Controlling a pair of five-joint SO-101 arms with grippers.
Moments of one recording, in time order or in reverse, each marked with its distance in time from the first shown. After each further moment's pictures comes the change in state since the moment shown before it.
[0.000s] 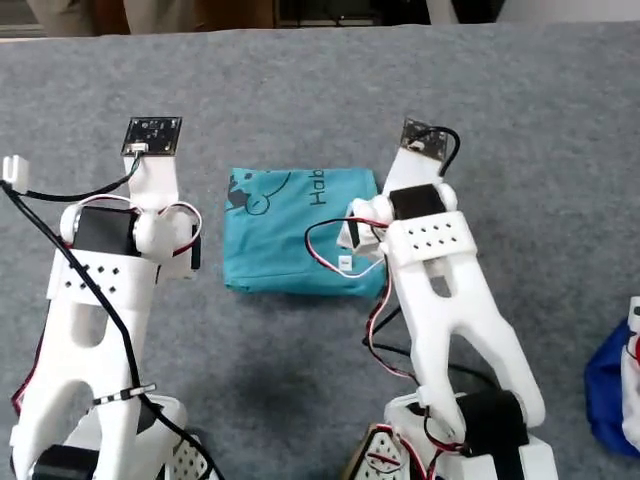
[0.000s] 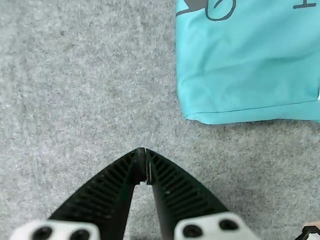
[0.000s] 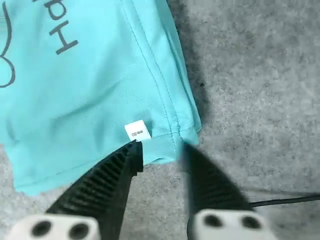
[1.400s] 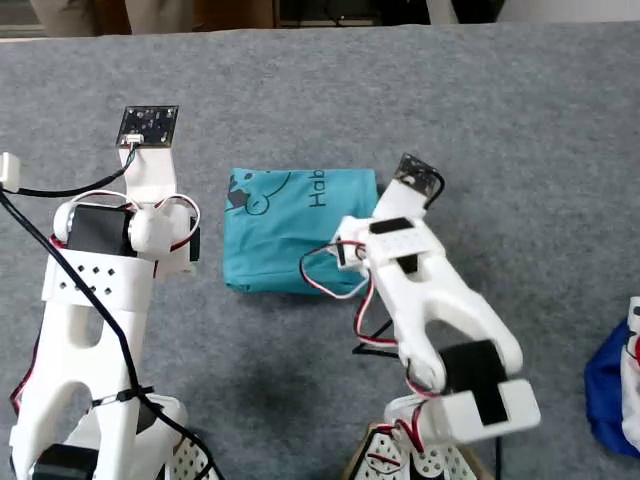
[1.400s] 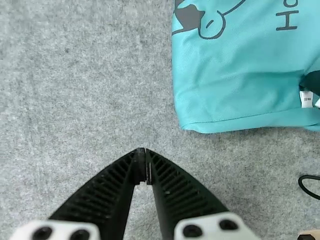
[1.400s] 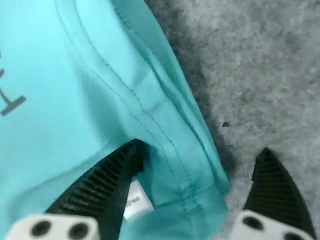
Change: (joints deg) left arm 0.0 0.0 -3.3 0.0 0.0; right arm -0.3 17.7 13.4 -32.9 -9.1
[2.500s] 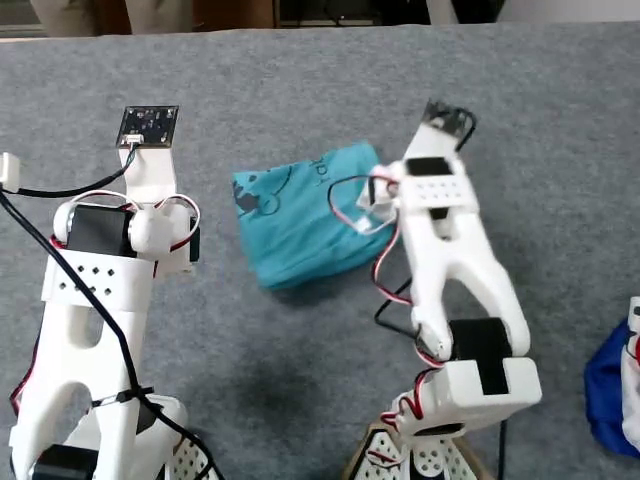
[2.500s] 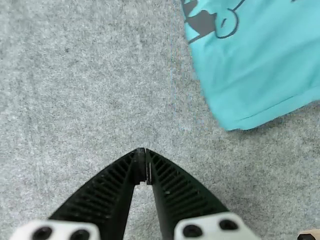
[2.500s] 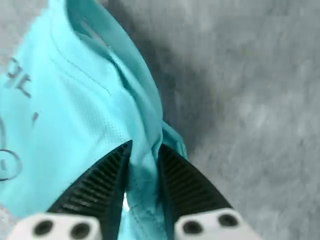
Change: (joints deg) left arm 0.0 0.0 0.0 0.1 0.0; right arm 9.5 3.3 -26.1 18.5 14.9
